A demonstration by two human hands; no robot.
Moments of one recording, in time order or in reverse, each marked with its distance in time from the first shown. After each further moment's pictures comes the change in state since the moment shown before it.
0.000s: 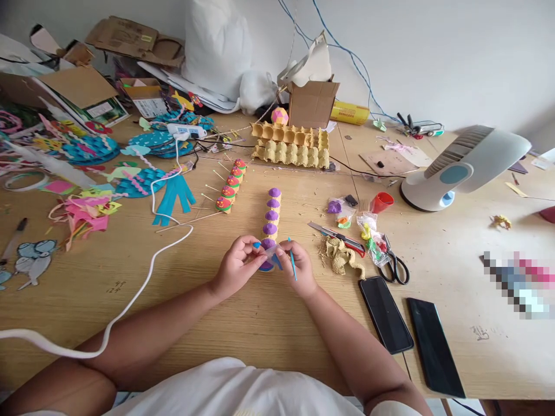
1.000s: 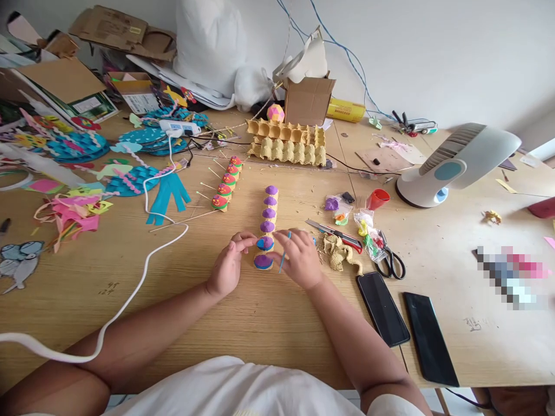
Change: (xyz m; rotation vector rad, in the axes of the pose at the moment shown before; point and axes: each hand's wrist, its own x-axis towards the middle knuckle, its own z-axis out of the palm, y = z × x) left_hand 0.001 -0.003 -0.009 0.110 0.143 0.091; right_hand 0.019 -0.007 -0.028 -0.863 -0.113 -0.518
